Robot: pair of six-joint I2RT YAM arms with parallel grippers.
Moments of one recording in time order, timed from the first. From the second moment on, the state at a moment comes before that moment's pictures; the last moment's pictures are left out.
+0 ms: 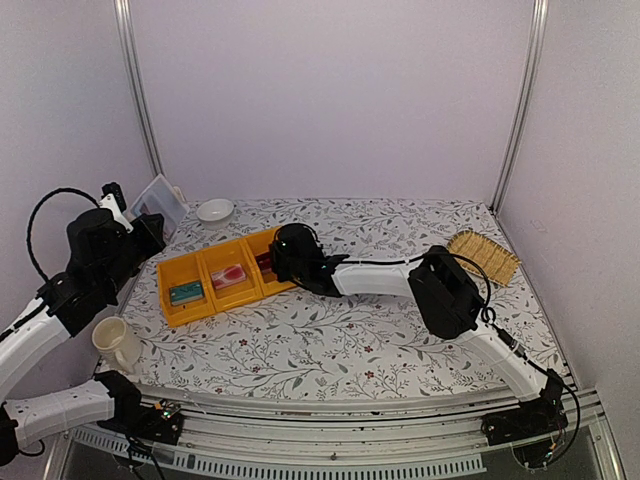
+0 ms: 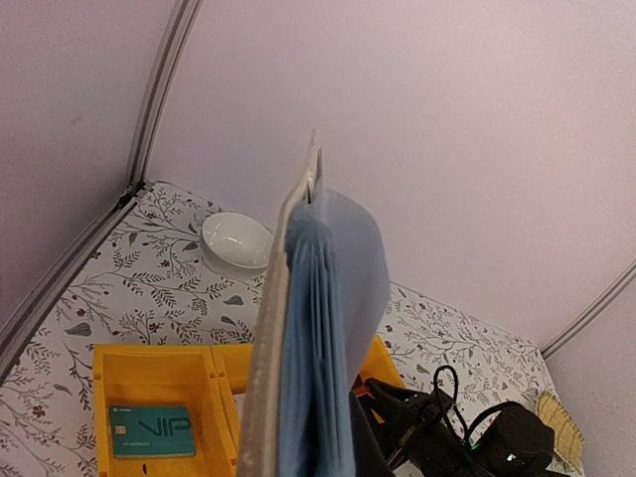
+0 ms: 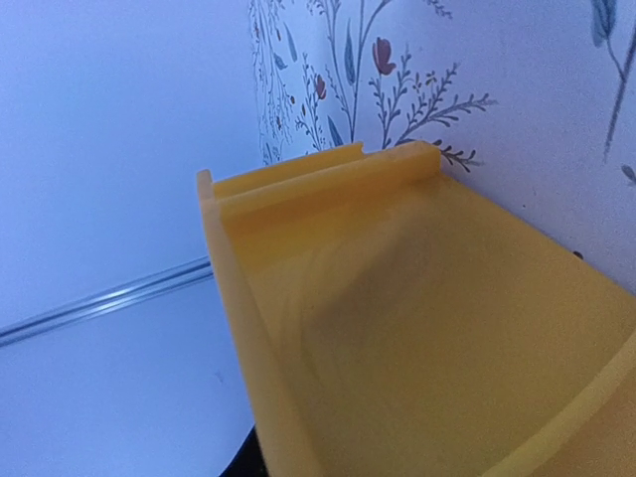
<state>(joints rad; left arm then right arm) -0.47 0.72 0.69 -0.14 -0.46 -0.58 0.94 2.68 2.16 0.17 0.30 1.87</state>
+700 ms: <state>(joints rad) -0.47 0.72 0.69 -0.14 -0.43 -0.56 0.94 2.66 2.15 0.15 0.24 1.89</state>
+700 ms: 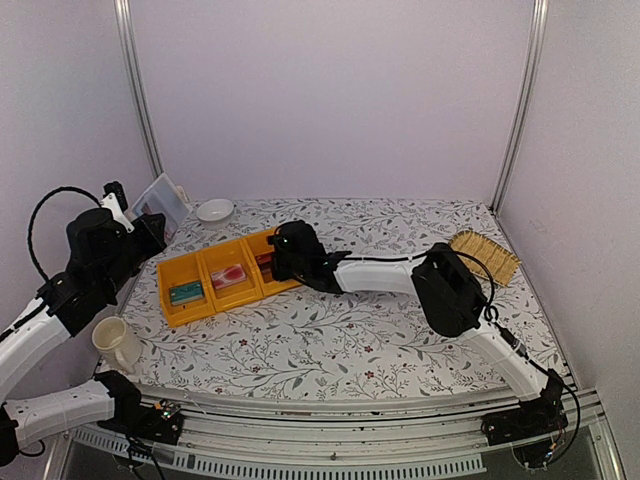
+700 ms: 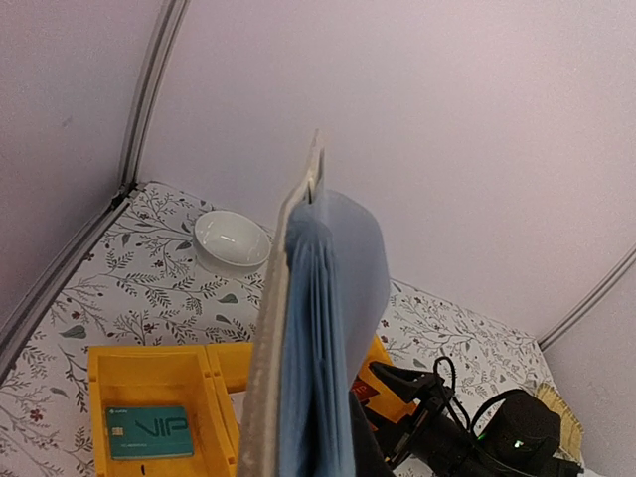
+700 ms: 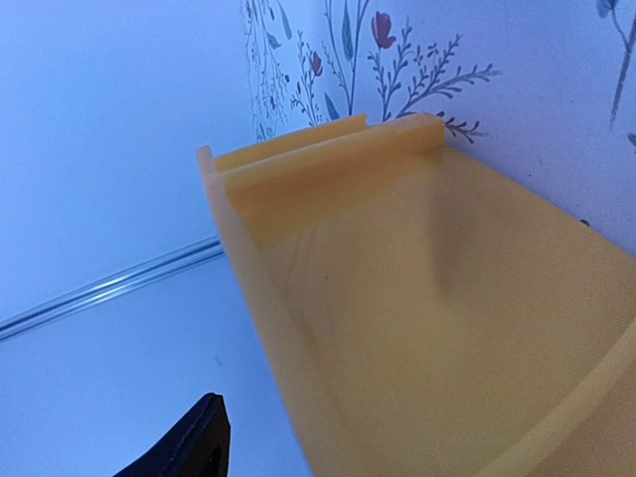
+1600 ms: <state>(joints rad) -0.46 0.72 0.69 -0.13 -0.42 -0.54 0.92 2.50 2.06 0.09 0.12 1.85</state>
